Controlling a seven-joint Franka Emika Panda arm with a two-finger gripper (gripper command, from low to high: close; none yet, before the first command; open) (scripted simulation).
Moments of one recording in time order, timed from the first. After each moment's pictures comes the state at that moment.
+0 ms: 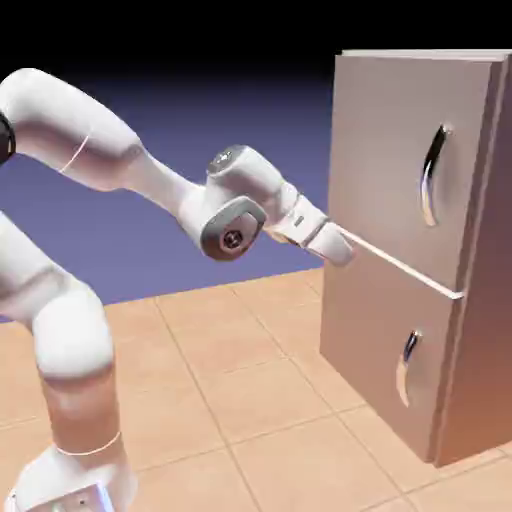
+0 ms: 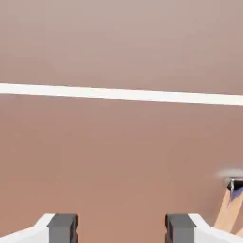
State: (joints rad) arm 0.05 -0.58 -0.04 -2.79 -0.12 3.04 0.83
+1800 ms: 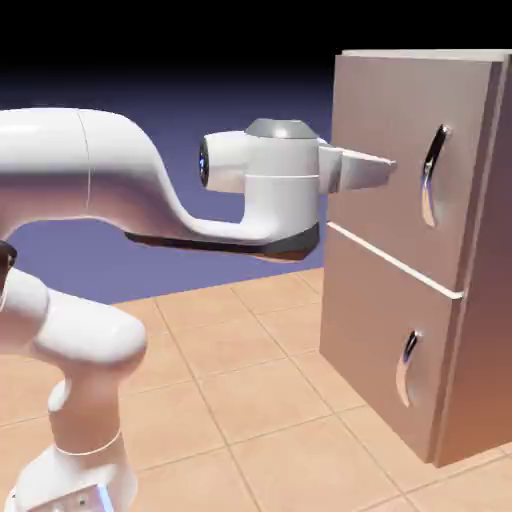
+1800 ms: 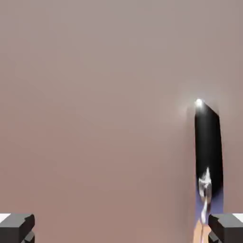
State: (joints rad) arm 0.77 -0.87 -0.88 -2.33 -2.47 3.01 2.61
